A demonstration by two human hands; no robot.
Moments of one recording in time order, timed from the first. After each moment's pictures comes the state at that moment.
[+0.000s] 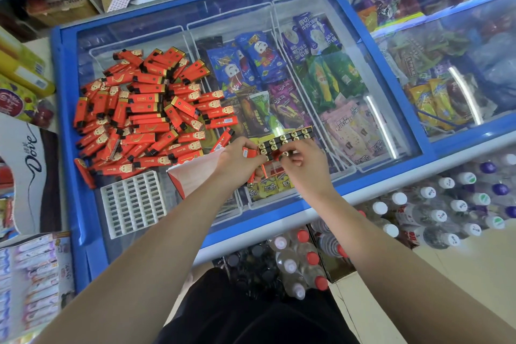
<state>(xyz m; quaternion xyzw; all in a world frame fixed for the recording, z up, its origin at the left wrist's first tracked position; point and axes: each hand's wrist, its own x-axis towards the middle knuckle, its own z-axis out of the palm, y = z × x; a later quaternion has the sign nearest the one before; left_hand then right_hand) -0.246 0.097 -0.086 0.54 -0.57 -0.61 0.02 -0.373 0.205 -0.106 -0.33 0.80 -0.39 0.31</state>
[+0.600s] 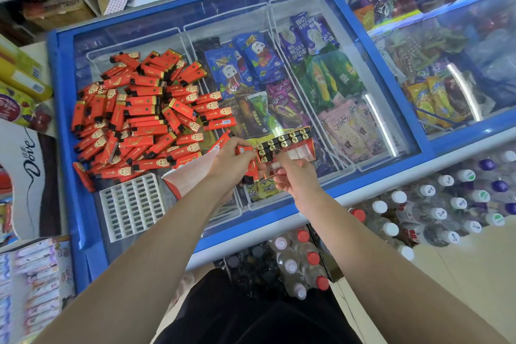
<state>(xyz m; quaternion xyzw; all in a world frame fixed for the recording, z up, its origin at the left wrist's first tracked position) -0.242 0.097 -0.085 0.55 -0.50 -0.66 0.06 -0.356 0.199 -0.114 0.07 0.71 -0.49 0.50</state>
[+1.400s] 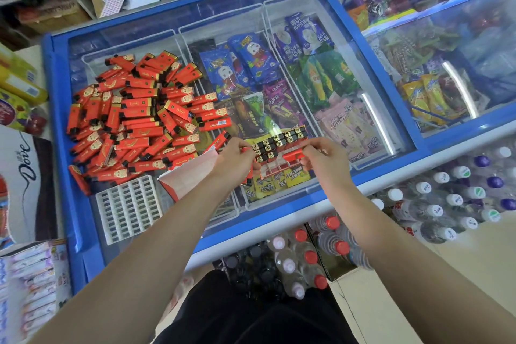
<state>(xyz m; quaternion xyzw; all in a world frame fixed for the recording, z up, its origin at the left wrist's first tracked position) -0.254 0.098 -0.077 0.55 -0.57 -0.61 0.01 -0.407 0.225 -0.094 -0.12 0.77 -0.50 0.39</state>
